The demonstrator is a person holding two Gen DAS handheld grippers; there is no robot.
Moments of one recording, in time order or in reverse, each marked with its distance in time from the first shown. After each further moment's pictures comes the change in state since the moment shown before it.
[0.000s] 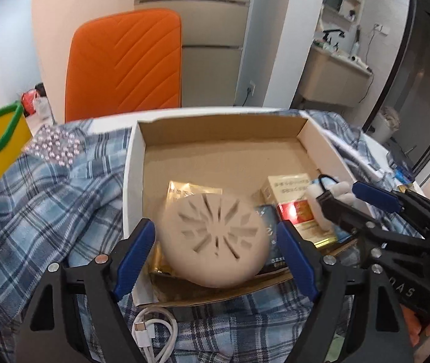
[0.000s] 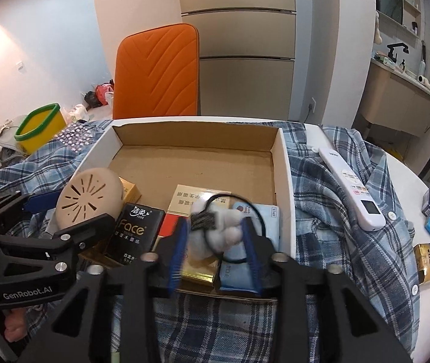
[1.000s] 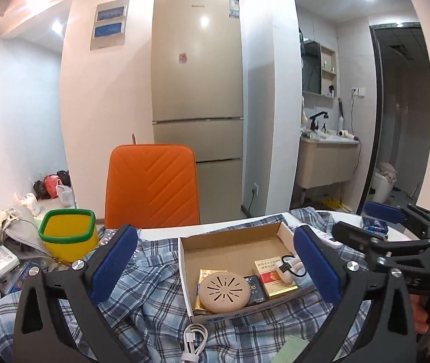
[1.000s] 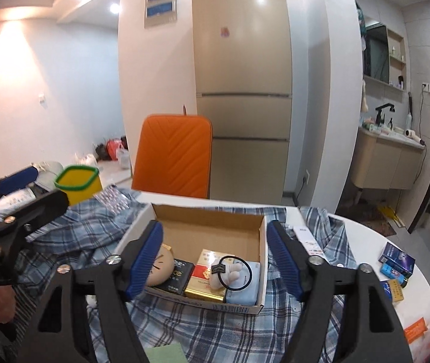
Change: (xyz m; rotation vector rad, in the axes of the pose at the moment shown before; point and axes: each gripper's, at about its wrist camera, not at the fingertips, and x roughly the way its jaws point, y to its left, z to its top) left arm -0.170 -0.007 -0.014 0.075 -0.519 0.059; right arm -0.155 0.022 0.001 -0.043 -0.368 0.001
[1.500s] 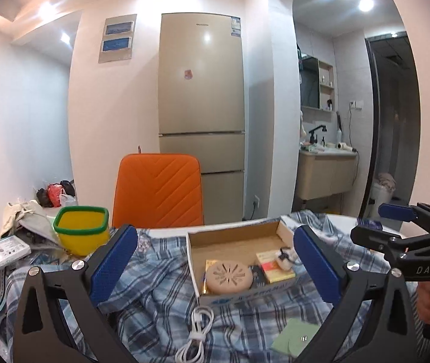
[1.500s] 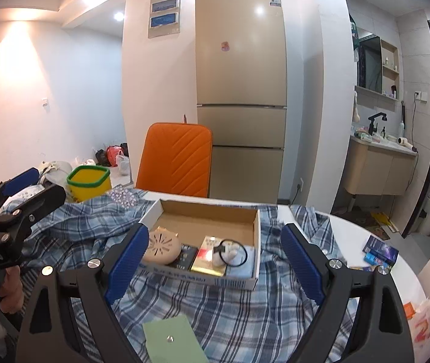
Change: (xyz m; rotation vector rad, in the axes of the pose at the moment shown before) left arm -0.047 0.006 -0.035 0.003 -0.069 0.014; right arm -0.053 0.008 -0.025 -0.023 -0.005 -0.011
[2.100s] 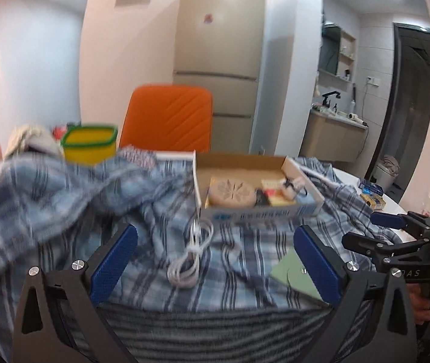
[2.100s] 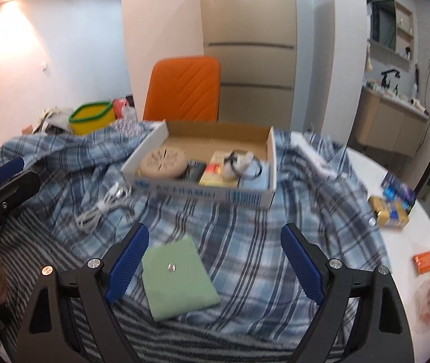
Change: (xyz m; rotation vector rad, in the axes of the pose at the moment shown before) left arm -0.014 0.007 -0.070 -0.141 0.259 0.025; right arm 0.028 -0.001 -0.076 0.005 0.285 0.058
